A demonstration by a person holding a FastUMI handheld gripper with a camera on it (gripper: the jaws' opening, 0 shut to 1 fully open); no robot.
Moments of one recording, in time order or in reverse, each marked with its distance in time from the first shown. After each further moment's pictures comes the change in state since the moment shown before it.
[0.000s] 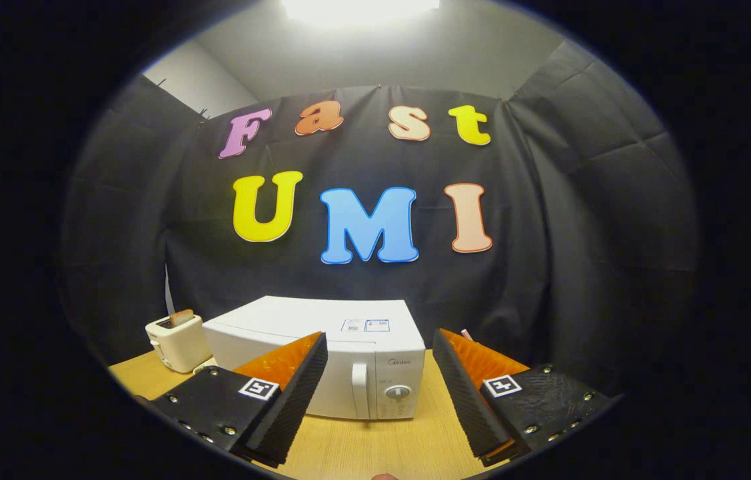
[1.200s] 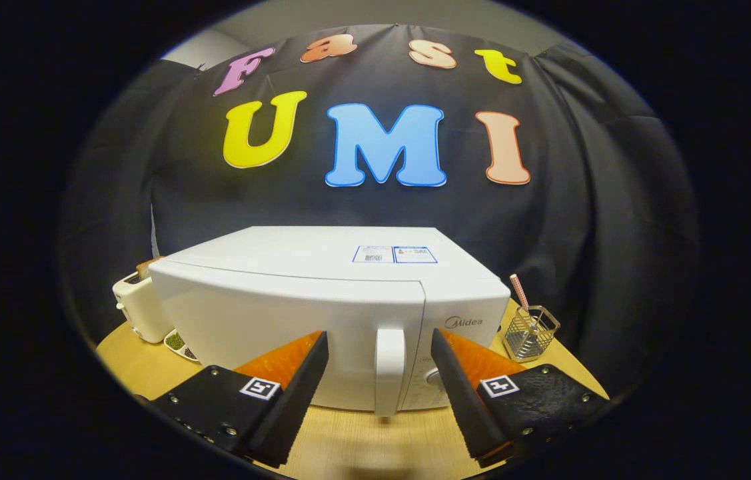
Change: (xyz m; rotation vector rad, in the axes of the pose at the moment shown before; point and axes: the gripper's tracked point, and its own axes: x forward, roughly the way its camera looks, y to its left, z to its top) arm 0.120 0.036 -0.126 -0.016 0.265 0.013
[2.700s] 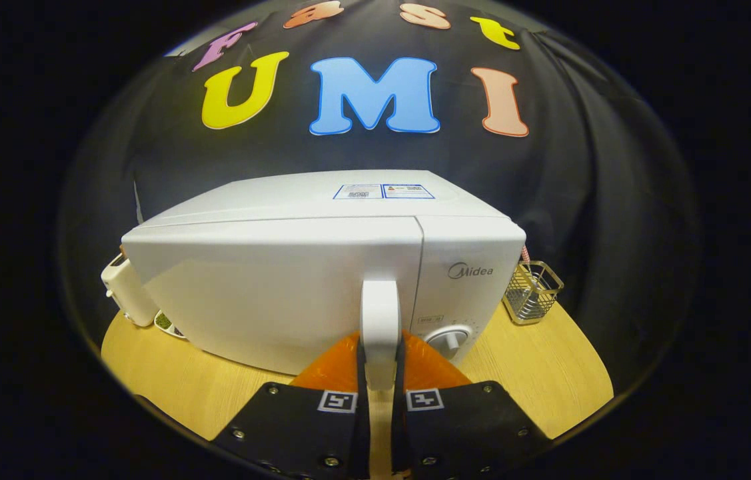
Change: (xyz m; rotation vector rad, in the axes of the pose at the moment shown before) arm 0.008 -0.006 -0.035 0.007 0.198 -0.042
